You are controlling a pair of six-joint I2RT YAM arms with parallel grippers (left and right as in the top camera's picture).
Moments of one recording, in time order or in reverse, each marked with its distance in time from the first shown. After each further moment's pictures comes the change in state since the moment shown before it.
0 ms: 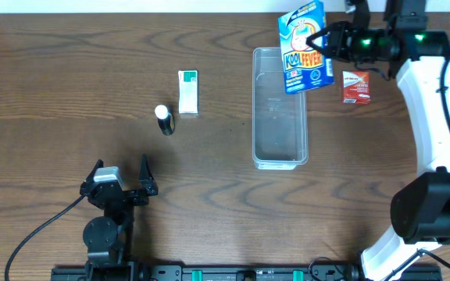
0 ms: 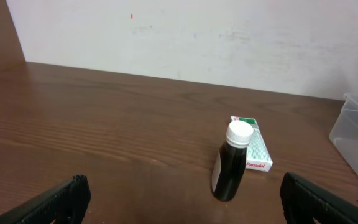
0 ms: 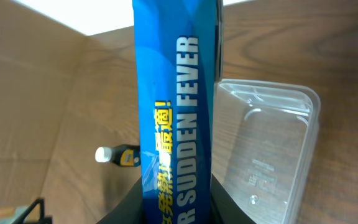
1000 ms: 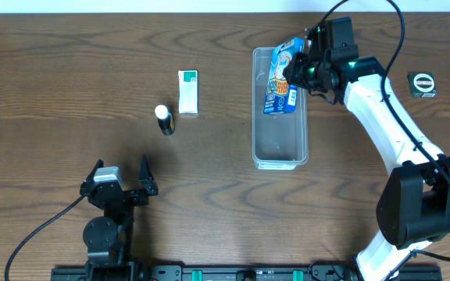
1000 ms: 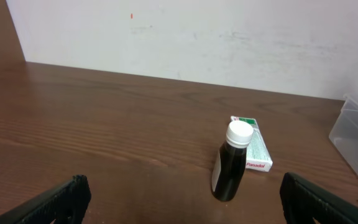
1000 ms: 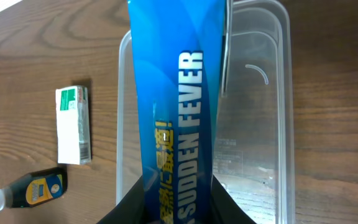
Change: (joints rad) left arm 0.000 0.000 0.000 0.000 0.000 0.000; right arm 0.200 0.000 -0.282 0.205 0.434 0.200
